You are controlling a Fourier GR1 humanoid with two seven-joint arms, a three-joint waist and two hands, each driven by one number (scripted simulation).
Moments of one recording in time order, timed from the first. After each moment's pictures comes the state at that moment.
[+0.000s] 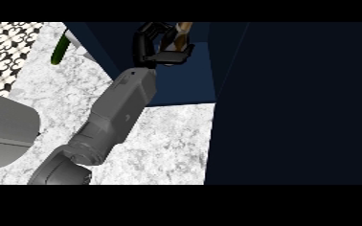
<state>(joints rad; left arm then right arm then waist) -1.14 0.00 0.06 -0.17 0.50 0.37 -0.74 -0.06 -0.03 0.15 -2.47 -0.06 0.10 0.60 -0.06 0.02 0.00</state>
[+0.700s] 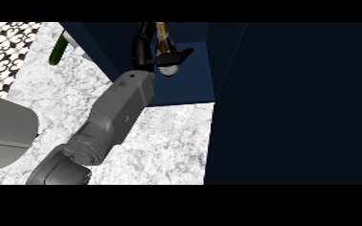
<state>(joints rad) -1.15 0.01 0.05 -0.10 0.45 0.43 -0.76 -0.07 -0.03 0.14 -2.47 -0.06 0.11 0.60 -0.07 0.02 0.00</state>
